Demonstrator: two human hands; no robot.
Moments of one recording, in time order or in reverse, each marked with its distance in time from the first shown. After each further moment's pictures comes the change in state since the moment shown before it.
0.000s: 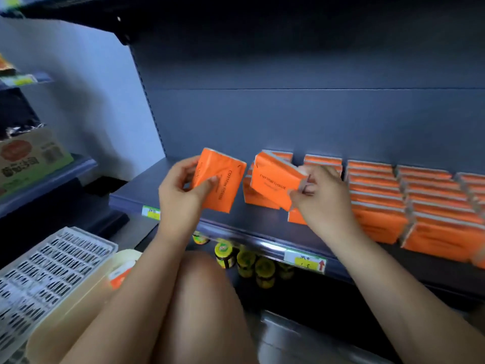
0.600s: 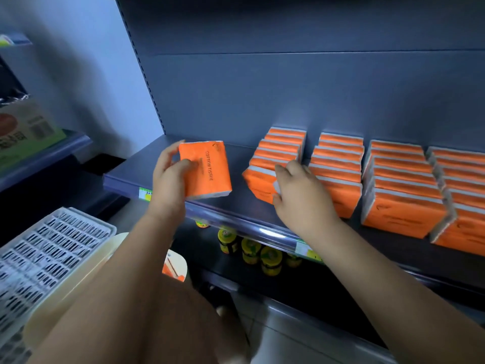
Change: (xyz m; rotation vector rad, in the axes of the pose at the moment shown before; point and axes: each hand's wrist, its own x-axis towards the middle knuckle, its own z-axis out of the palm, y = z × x) left_hand 0.041 -0.059 -0.008 -0.158 0.094 -0.395; right_hand 0.004 0.022 0.068 -0.656 -0.235 -0.374
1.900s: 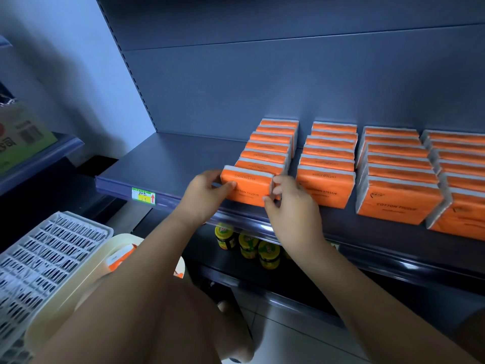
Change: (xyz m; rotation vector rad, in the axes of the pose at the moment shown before) left_hand -0.010 -0.040 0.037 0.649 -0.433 0.159; right_hand -0.038 -0.015 0.024 0.478 0.168 0.336
